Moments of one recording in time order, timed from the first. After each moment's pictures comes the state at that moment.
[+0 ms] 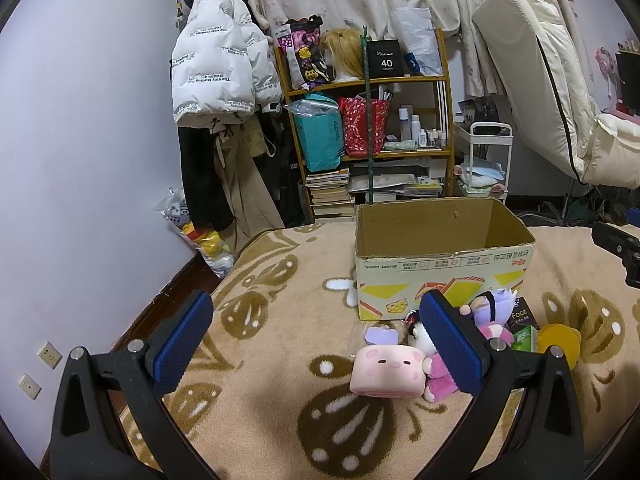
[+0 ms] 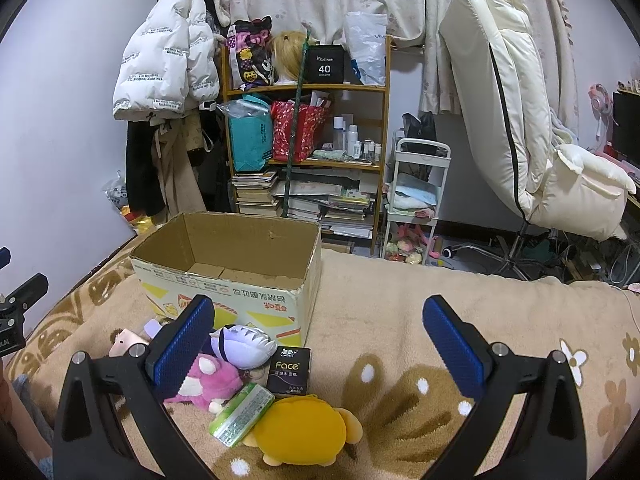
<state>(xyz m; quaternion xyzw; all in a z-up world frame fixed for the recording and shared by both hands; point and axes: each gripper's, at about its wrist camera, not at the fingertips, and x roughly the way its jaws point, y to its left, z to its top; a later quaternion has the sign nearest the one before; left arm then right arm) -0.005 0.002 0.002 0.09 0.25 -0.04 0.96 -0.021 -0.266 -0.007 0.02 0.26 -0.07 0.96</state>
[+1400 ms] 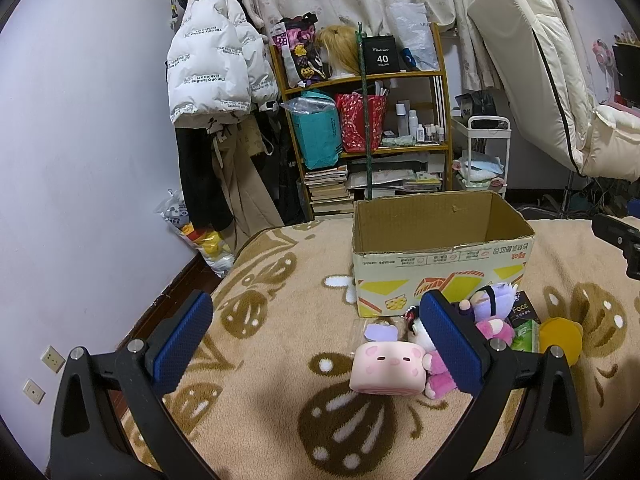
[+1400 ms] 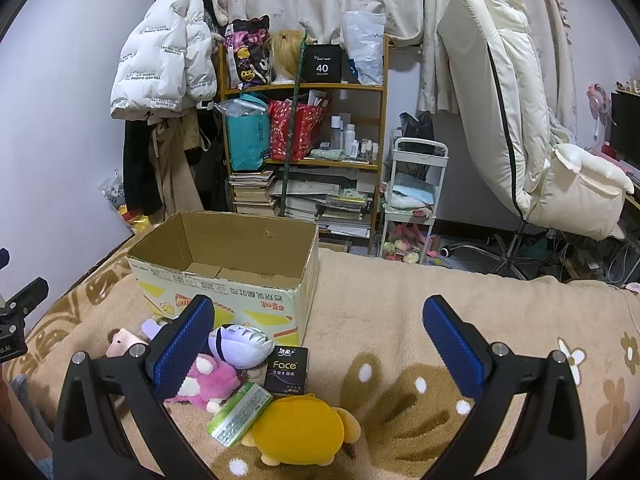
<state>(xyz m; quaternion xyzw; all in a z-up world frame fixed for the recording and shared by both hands) -0.003 0.004 -0.008 0.10 0.25 -0.04 0.96 -0.023 -0.265 -0.021 0.02 0.26 -0.08 0.96</state>
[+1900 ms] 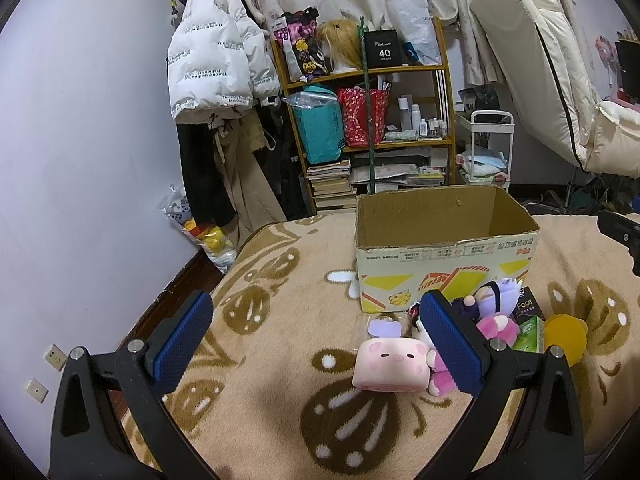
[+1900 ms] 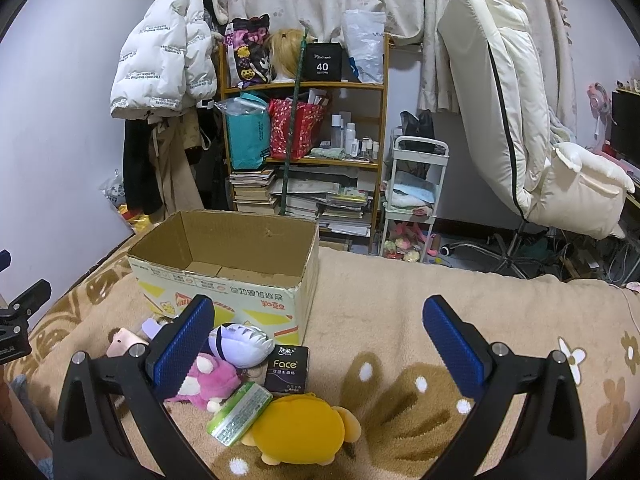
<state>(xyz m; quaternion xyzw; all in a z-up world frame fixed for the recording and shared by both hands) 0.001 0.004 -0.012 0.11 0.26 -0.03 0.96 -0.023 -0.263 -0.019 0.02 0.26 -0.08 0.96</state>
